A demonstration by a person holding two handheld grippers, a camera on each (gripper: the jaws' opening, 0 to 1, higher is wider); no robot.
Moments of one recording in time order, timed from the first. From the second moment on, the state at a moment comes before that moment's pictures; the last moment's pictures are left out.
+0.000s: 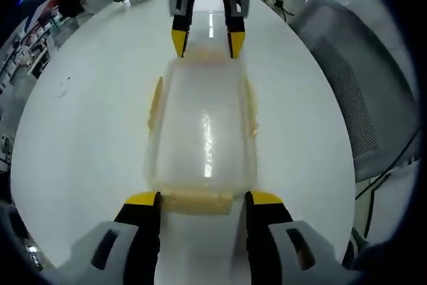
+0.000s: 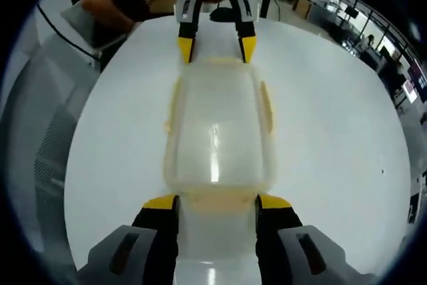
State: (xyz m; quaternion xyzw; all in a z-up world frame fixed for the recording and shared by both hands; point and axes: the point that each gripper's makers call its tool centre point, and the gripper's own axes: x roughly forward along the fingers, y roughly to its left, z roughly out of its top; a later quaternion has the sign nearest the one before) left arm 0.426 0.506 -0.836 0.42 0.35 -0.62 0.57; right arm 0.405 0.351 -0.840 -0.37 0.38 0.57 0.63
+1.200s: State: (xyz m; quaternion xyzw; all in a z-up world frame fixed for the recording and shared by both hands) left arm 0.417 0.509 -0.836 0.43 0.37 -0.60 0.57; right arm 0.399 0.349 -0.839 -0.38 0.39 0.57 0.61
